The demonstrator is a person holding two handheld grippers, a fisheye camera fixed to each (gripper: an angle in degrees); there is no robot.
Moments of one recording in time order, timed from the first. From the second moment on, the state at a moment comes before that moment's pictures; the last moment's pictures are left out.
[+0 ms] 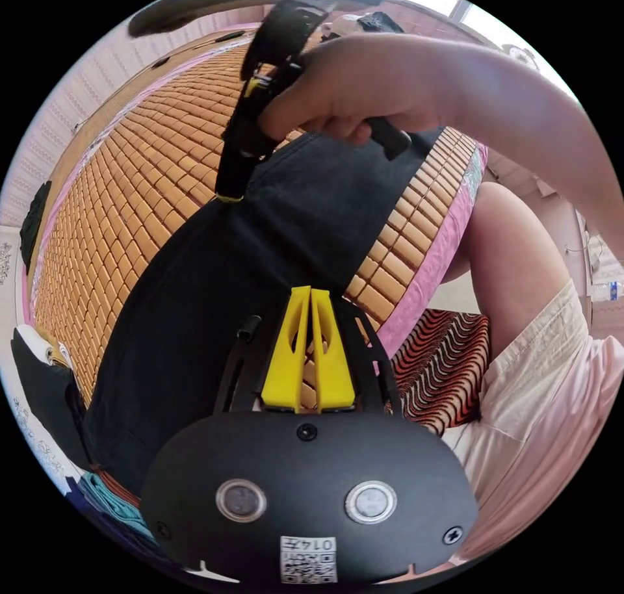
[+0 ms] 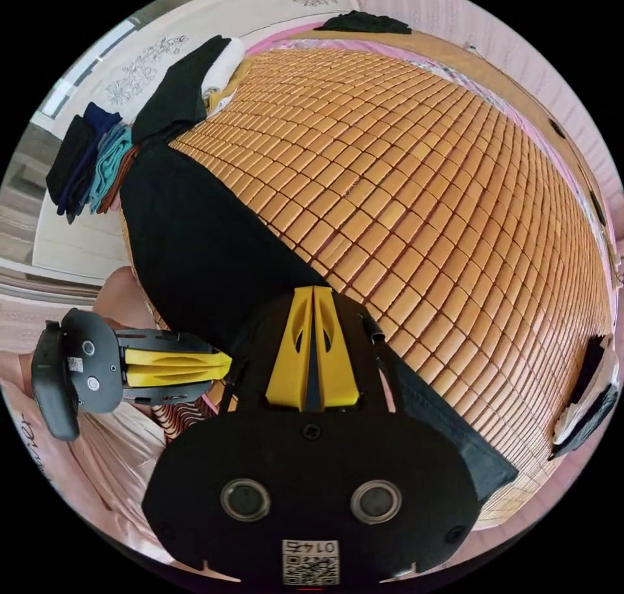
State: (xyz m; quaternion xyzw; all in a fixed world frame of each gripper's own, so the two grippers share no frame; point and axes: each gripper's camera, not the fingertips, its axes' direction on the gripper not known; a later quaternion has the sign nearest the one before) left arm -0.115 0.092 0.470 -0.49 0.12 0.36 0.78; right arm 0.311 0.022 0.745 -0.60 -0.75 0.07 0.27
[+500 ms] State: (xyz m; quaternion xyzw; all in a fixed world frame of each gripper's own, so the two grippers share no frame) left arm -0.097 0.077 0.456 -0.47 0.13 0.27 0.83; right arm 0.645 0.261 0.618 -0.79 -0.29 0.14 0.52
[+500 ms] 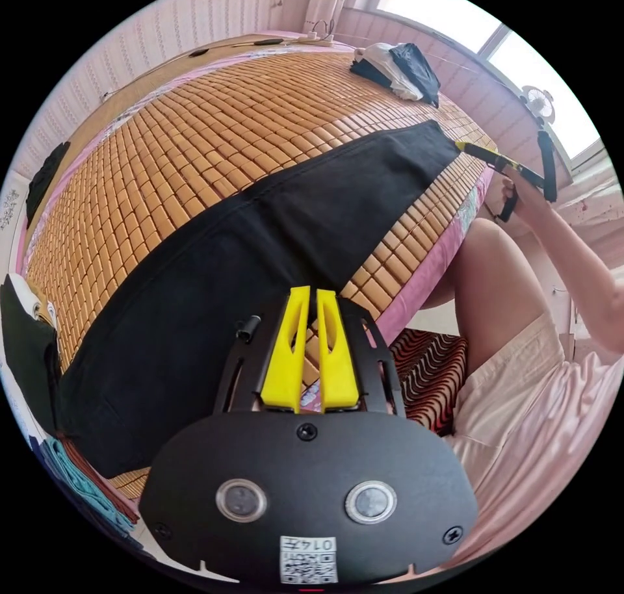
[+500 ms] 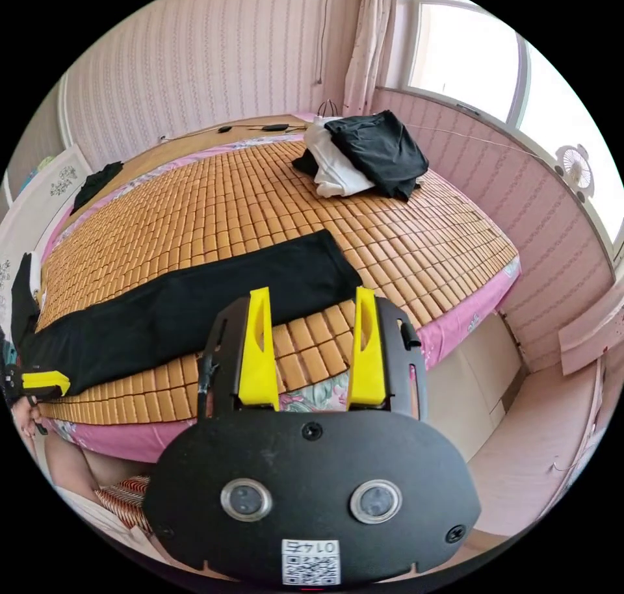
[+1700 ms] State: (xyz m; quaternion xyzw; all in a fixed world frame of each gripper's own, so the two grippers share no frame) left arm -0.115 0.105 0.422 -0.48 0.14 0.30 0.81; right arm 0.797 0.354 0.615 -0.65 -0.35 0.27 0.61
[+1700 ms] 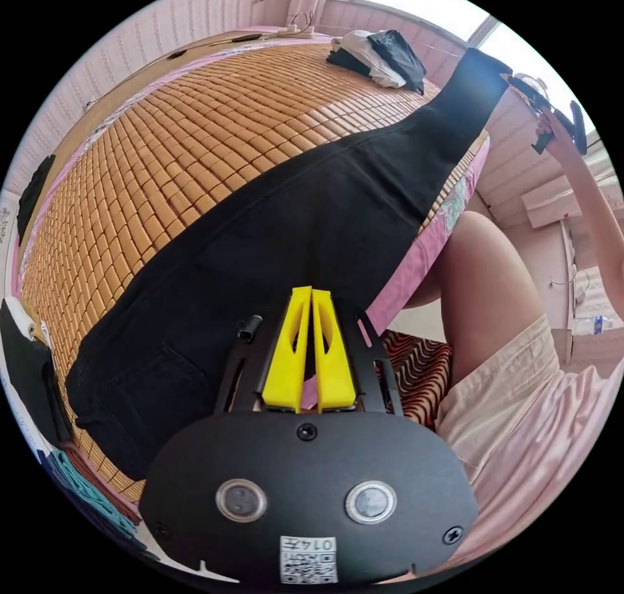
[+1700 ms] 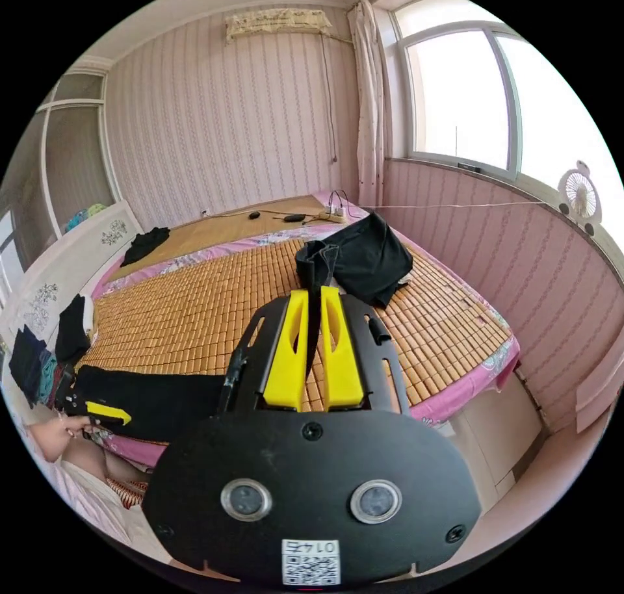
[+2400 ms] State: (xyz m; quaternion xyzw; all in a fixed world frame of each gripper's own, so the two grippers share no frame) left arm -0.399 0.081 0.246 -0.37 -0.01 -0.05 0.93; right arm 0.446 0.000 0.470 -0.38 -0.83 0.21 0.35
